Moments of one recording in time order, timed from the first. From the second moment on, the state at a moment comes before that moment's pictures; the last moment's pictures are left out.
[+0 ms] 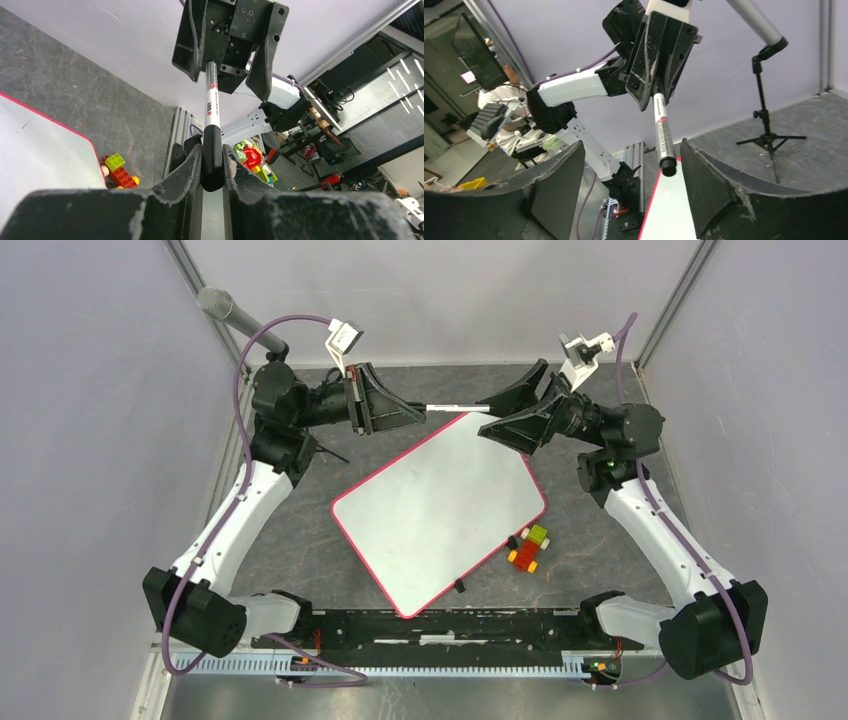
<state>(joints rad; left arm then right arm) -0.35 1.26 1.26 0.31 1.11 -0.97 0.30 1.18 1.04 0.84 -1.02 1.01</state>
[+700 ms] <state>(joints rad) -0.43 1.29 1.29 0.05 1.05 -0.81 0.38 1.20 1.06 0.51 -1.01 0.76</state>
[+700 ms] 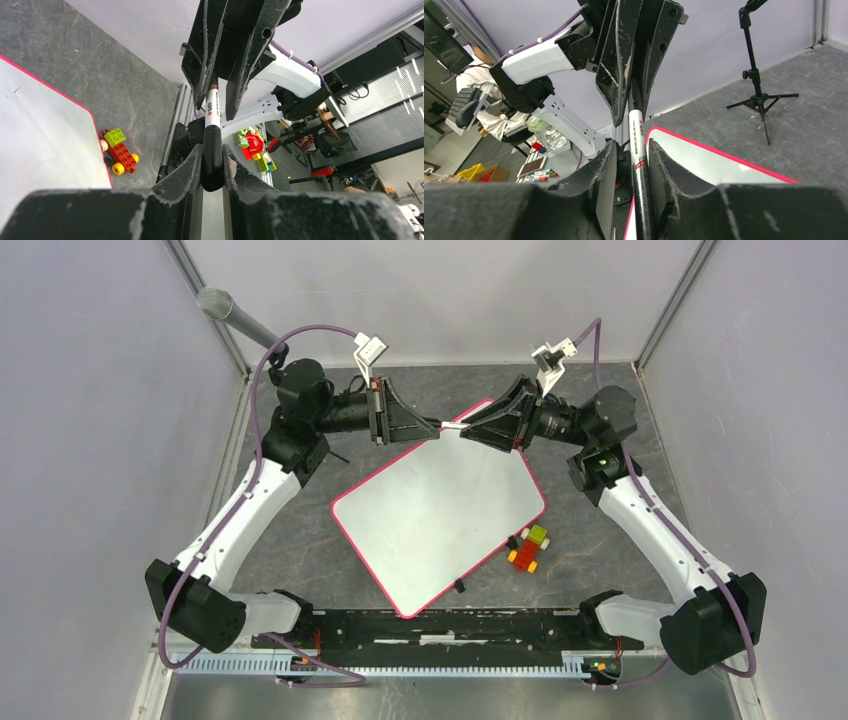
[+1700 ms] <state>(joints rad) -0.43 1.30 1.30 -0.08 1.05 -0.69 0.38 1.23 1.08 0.44 -1.04 0.70</state>
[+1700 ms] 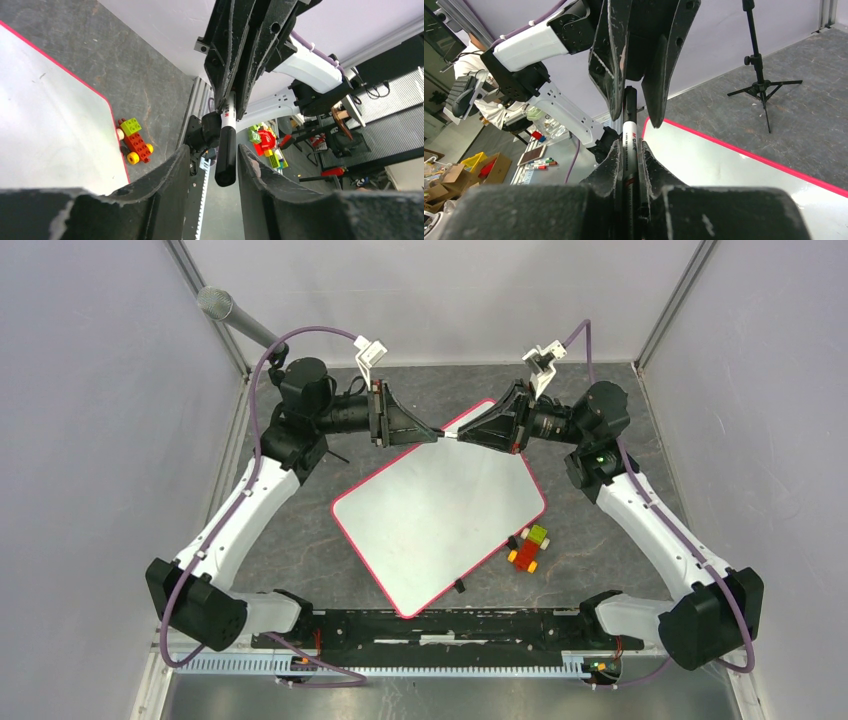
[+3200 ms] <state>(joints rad) 0.03 0.99 1.17 -0.84 0.54 -0.01 0.12 1.22 1.19 -0.12 -1.12 0.16</state>
